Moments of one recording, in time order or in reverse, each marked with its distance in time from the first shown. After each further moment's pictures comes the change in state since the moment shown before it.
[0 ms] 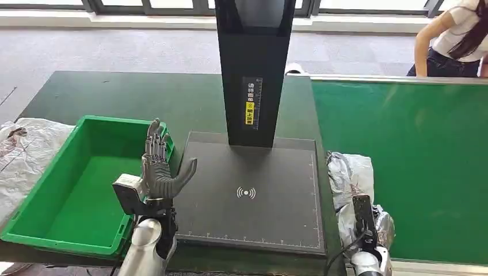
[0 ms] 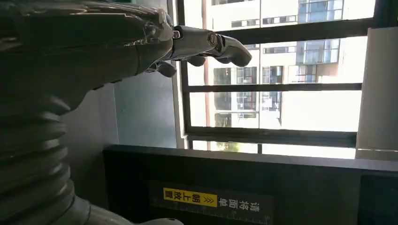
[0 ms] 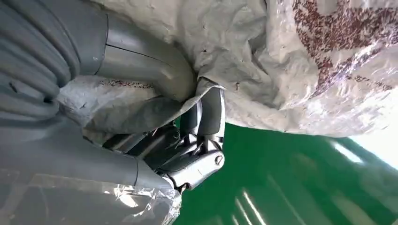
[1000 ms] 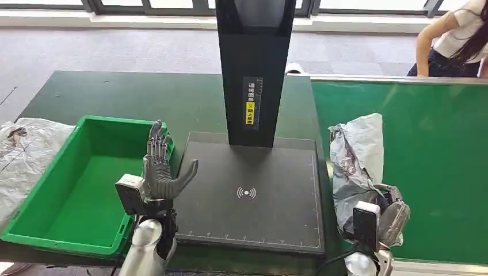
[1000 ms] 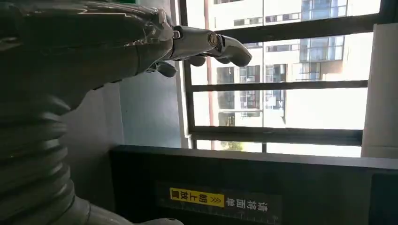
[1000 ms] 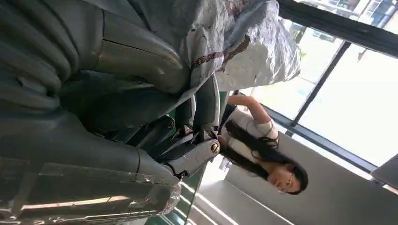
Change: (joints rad) left arm -0.002 -0.001 0.008 0.016 -0.013 -0.007 0.000; right arm 0.207 0.202 0.077 -0.626 -0.081 -0.108 -0.357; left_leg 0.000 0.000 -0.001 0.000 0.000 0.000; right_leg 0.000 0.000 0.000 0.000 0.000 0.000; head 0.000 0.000
